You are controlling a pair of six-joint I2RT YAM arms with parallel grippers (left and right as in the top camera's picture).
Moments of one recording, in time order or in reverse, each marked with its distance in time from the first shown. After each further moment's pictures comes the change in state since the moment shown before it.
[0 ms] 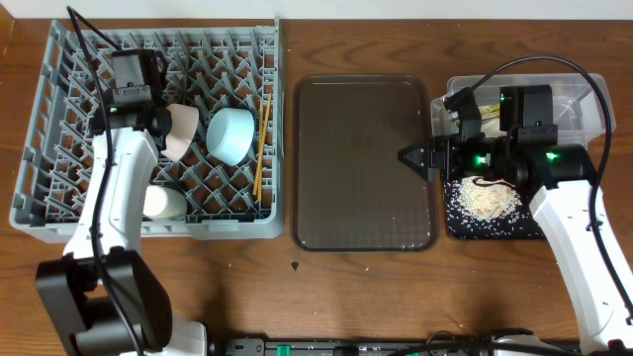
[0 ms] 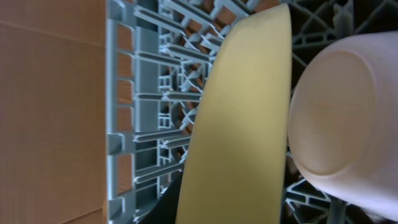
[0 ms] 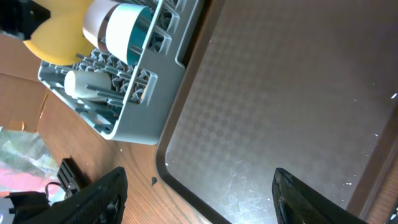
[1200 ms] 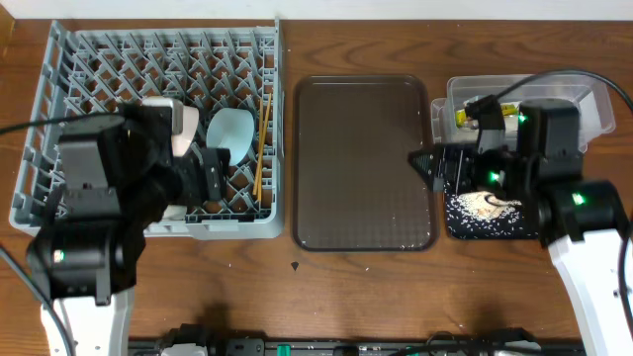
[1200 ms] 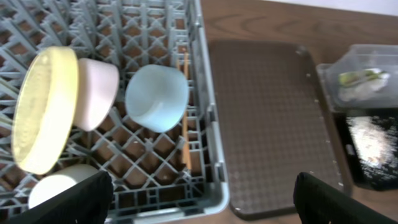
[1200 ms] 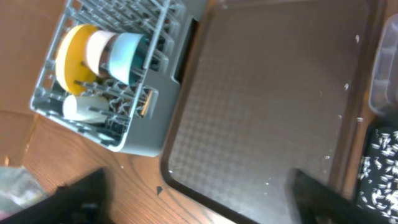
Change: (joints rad) left arm -0.085 -0.635 0.002 -0.411 0.805 -0.428; right arm 0.037 -0.231 0.000 -0.060 0.154 0.155
